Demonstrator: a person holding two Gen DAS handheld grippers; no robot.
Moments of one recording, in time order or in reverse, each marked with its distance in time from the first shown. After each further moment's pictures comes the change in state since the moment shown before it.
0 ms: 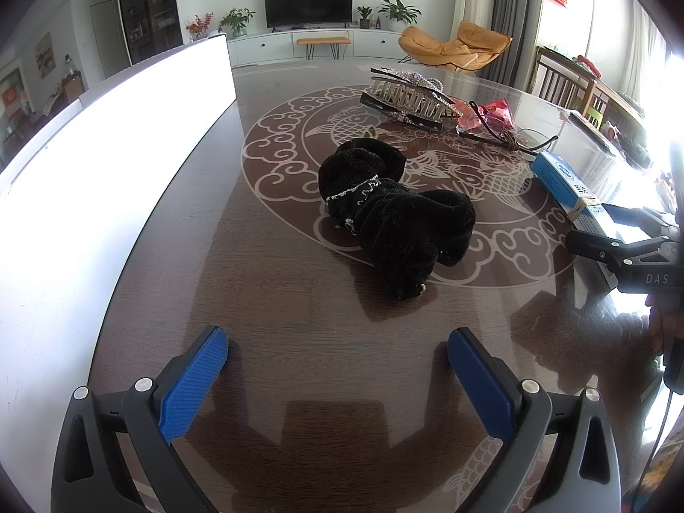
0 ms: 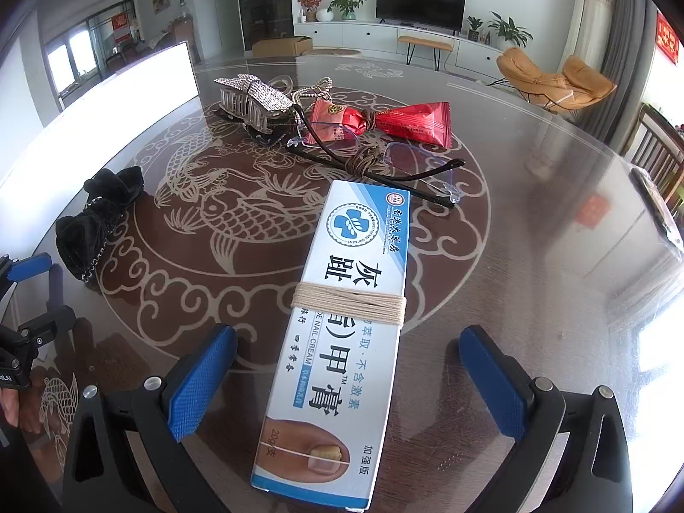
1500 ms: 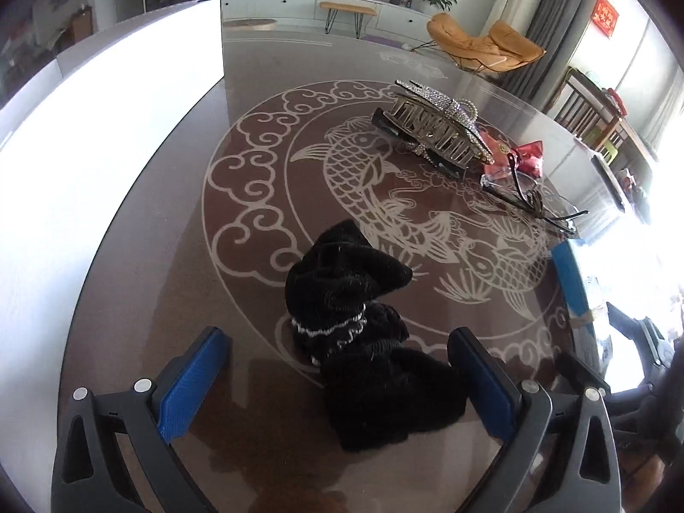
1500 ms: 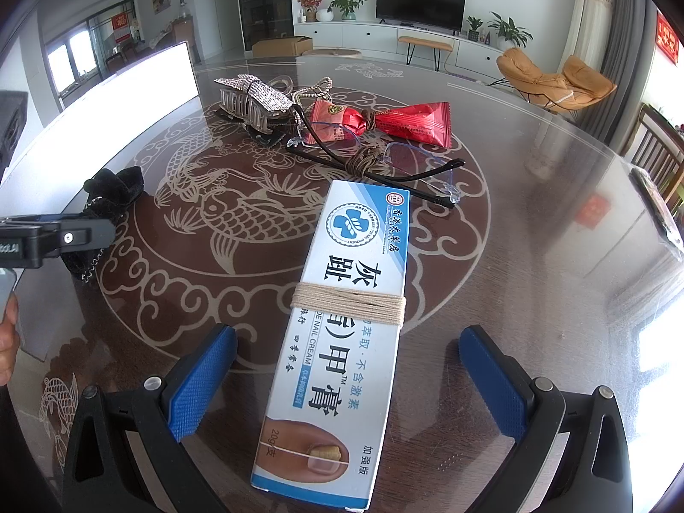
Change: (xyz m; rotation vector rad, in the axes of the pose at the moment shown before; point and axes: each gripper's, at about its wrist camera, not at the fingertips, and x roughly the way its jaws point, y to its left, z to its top) left arm 0.043 -0.009 0.077 -0.159 0.143 -0.046; right arm 0.001 0.000 0.000 0.001 -0.001 -0.001
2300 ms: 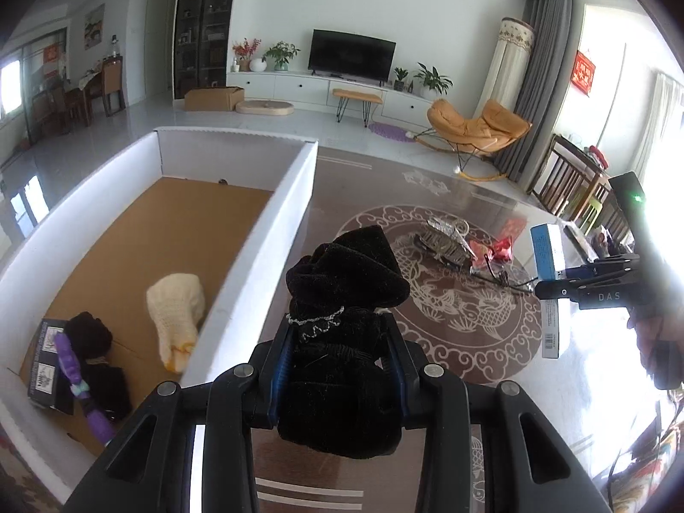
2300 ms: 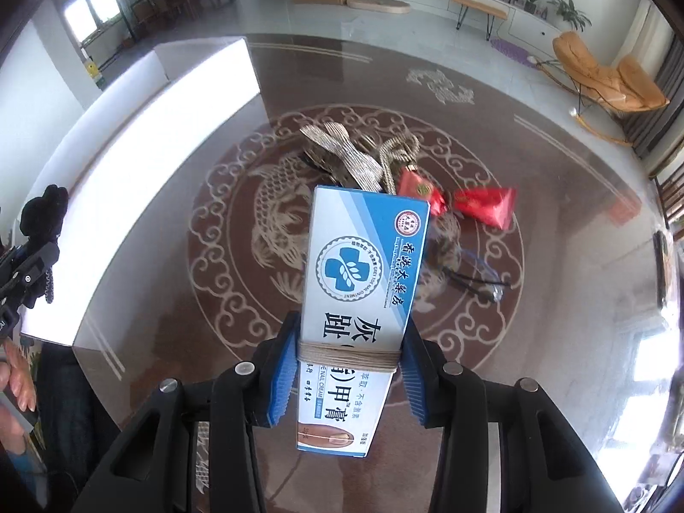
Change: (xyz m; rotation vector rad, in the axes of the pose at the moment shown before) left arm -0.181 0.104 -0.032 -0.041 -0.322 -0.019; right arm -0.061 0.065 0.131 -0.123 0.217 0.111
